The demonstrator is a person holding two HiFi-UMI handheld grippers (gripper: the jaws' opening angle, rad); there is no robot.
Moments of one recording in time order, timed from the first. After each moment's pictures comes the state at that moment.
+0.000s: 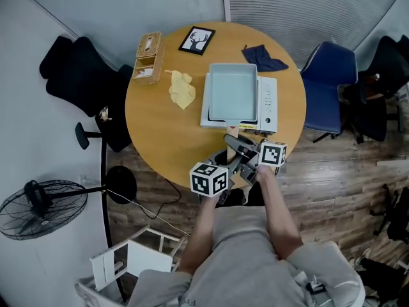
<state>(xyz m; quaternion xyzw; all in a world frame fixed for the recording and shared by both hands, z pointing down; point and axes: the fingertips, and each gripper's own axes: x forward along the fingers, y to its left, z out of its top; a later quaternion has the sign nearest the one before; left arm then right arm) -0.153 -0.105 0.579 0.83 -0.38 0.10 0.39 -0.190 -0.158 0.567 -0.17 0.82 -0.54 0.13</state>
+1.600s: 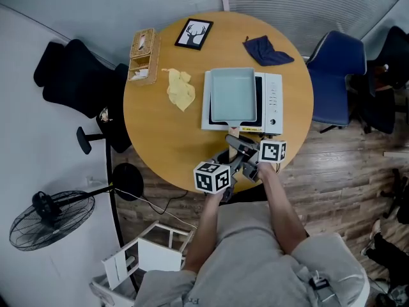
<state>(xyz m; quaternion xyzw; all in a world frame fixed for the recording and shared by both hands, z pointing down) -0.157 -0.134 0.640 0.80 -0.38 0.13 0.44 -0.194 -0.187 0.642 -0.18 0.77 -0.60 0.10</state>
